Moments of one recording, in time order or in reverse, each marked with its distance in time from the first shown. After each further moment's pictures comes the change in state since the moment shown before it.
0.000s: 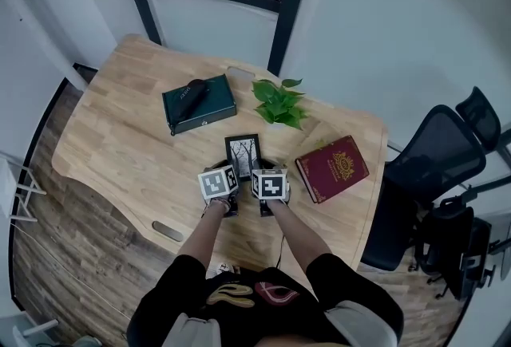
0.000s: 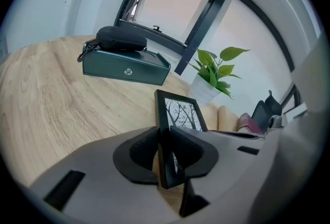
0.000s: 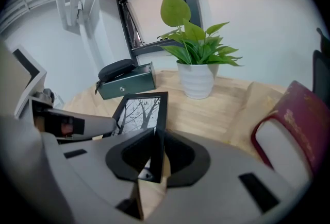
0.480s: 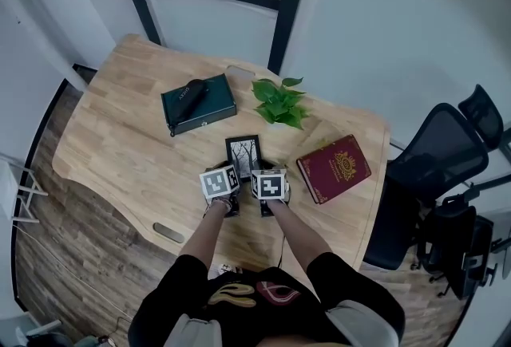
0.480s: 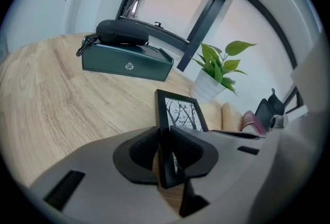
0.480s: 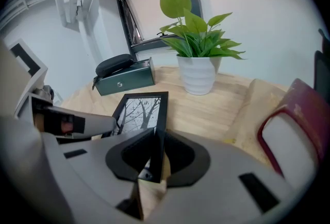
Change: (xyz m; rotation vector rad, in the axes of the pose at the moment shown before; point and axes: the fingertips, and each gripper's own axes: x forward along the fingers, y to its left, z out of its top) left arm 0.012 0.006 -0.006 -0.007 0.030 0.021; right arm 0.012 -0.003 -0.006 -0.008 0.023 -0.009
